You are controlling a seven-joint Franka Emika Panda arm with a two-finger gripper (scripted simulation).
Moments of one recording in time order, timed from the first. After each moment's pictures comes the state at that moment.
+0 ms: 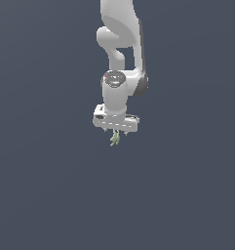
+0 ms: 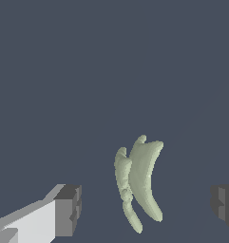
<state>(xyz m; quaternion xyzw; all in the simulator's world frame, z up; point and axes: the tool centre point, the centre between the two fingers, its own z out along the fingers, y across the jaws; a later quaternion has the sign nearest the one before) -0.057 -0.007 0.102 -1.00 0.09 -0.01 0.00</state>
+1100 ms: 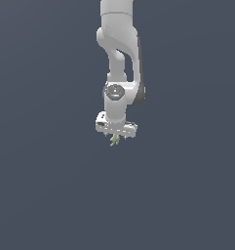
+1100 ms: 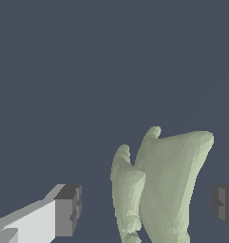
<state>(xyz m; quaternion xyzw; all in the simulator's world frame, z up) -0.070 -0.006 0.044 -1.00 0.10 0.00 0.00</state>
